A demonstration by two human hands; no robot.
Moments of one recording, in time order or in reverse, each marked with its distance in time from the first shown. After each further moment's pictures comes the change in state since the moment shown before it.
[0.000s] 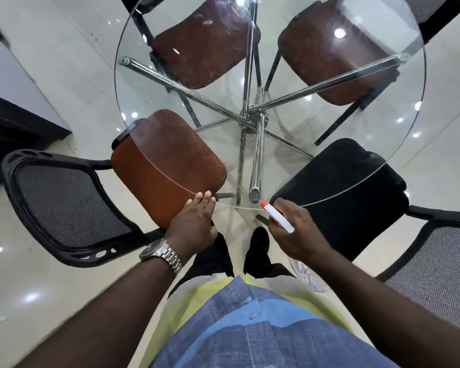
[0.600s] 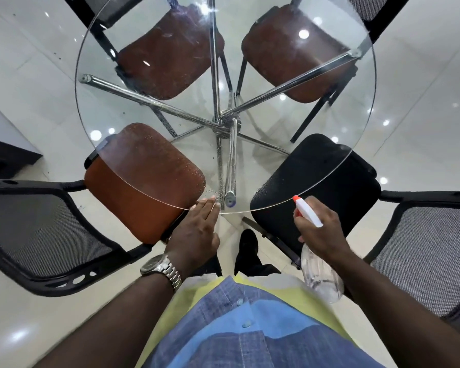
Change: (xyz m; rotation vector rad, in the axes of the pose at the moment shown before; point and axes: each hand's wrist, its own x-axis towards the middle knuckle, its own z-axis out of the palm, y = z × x) left_hand 0.004 0.050 0.007 0.065 0.138 0.231; right_hand -0.032 0.048 -0.060 0.122 0.279 0.336
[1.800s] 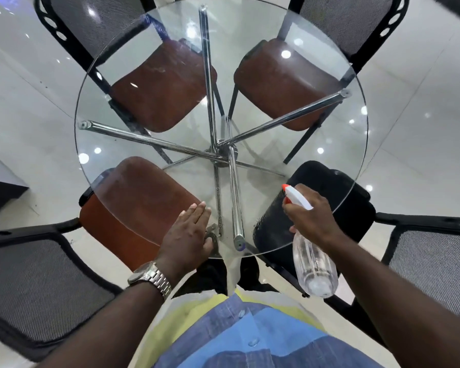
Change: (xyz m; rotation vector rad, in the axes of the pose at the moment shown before) left_hand 0.070 -0.068 -0.064 -0.050 -0.016 -0.004; right_hand 0.081 -0.125 -0.001 0.106 0.001 0.085
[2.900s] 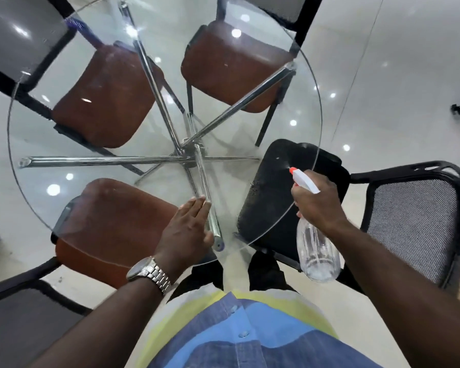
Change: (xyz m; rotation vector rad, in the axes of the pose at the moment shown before) left_hand 0.055 0.043 -0.001 0.074 -0.061 0.236; right_hand -0.005 0.043 -0.053 0.098 0.306 0.165
